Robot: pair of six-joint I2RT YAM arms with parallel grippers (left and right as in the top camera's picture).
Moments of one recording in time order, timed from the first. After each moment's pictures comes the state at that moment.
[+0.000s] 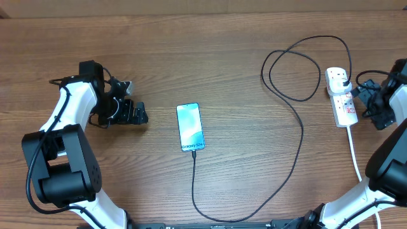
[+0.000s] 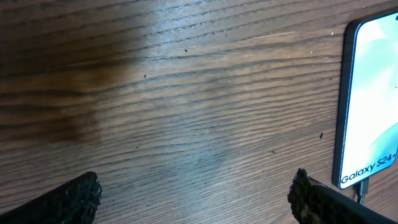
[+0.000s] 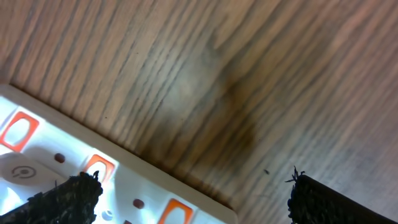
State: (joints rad) left arm 0.18 1.90 1.29 -0.96 0.33 0.26; right arm -0.53 1.95 1.36 -0.67 0.04 0.51
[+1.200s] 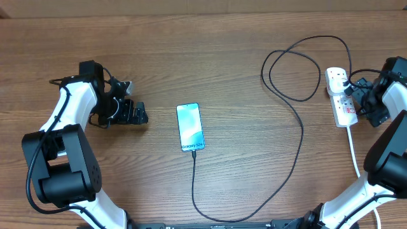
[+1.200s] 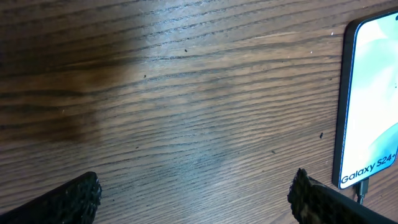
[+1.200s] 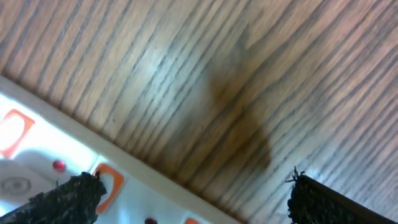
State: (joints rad) left arm 0.18 1.90 1.29 -0.96 0.33 0.26; right arm -0.49 2.01 1.38 -0.69 0.06 0.48
